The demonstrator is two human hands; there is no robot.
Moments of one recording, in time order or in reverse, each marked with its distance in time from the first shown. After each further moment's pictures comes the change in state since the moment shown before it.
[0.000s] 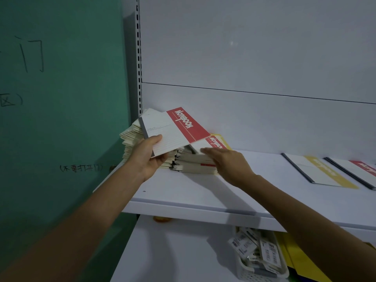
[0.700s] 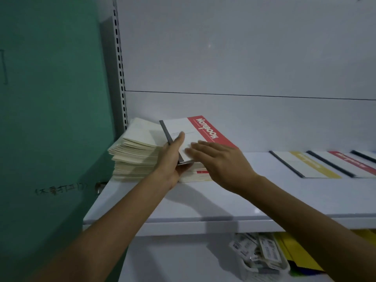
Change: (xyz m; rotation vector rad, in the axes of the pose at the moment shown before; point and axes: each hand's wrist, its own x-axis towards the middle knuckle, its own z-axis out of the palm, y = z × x) left_hand 0.019 -0.021 0.046 0.109 -0.202 -0.035; right_hand 0.010 -0.035 -0.032 -0.232 0.184 -0.256
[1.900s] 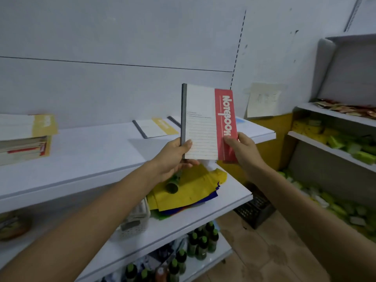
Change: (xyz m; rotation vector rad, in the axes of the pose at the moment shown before) left_hand -0.154 -0.207 0.306 0.384 -0.753 -0.203; right_hand -0.355 0.130 -0.238 0.888 0.334 1.611
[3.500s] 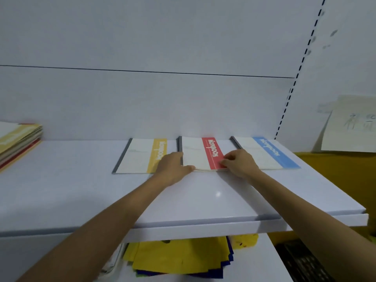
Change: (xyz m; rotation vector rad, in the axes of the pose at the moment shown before) left_hand 0.289 -0.045 -0.021 0.949 0.589 -0.118; right_hand 0.371 0.086 -0.005 -0.765 -0.406 -0.178
